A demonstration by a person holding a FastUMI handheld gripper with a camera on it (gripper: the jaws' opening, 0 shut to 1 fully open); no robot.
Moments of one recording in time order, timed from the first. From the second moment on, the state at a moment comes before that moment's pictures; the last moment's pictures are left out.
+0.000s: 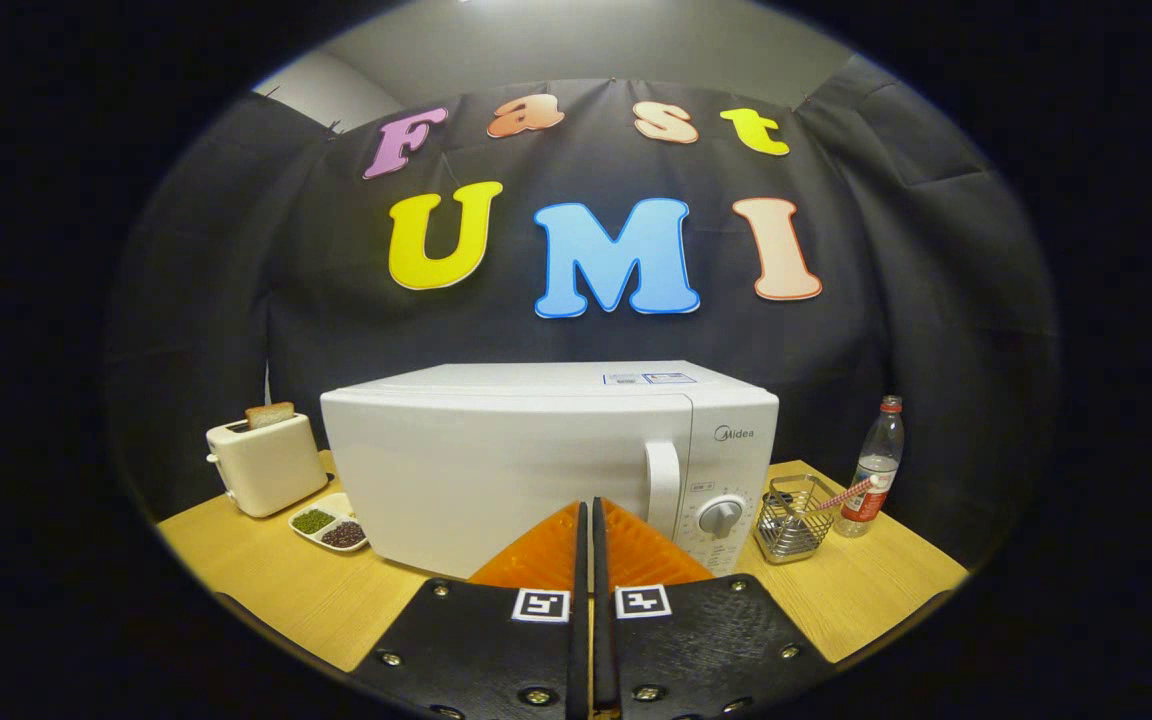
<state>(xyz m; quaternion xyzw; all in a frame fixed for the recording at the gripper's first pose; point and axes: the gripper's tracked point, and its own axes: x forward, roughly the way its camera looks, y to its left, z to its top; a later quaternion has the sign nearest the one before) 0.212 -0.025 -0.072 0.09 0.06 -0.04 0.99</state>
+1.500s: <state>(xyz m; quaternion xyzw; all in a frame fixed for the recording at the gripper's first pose) 0.019 -0.079 0.003 0.06 -0.02 -0.08 1.00</state>
